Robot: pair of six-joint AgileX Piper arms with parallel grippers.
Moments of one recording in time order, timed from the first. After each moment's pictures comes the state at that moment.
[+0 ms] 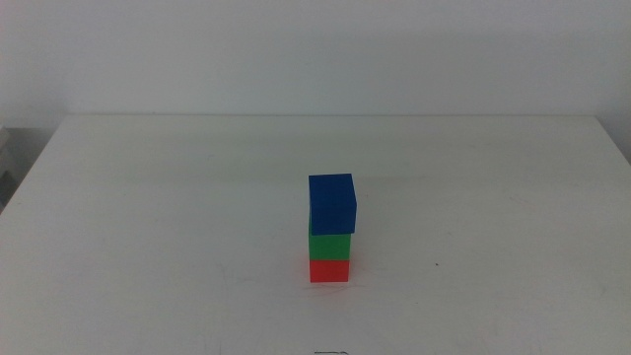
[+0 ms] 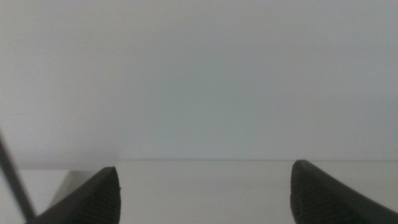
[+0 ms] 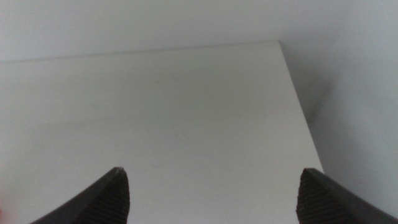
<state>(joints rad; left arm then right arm) -0.01 0.61 -0.67 0.01 0.27 -0.03 0.00 0.87 -1.02 -0.09 0.82 0.13</state>
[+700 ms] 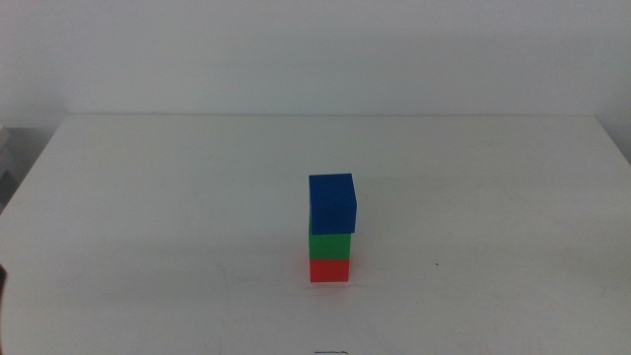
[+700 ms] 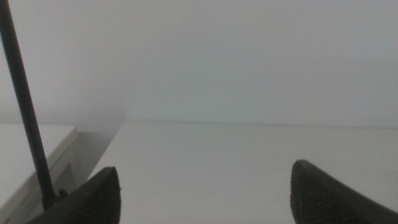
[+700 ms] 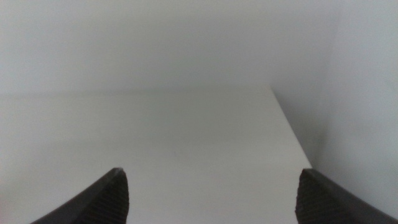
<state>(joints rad) 0.02 0.06 -0.16 -0.01 0.22 -0.03 0.00 0.21 -0.40 -0.13 0.50 0.13</state>
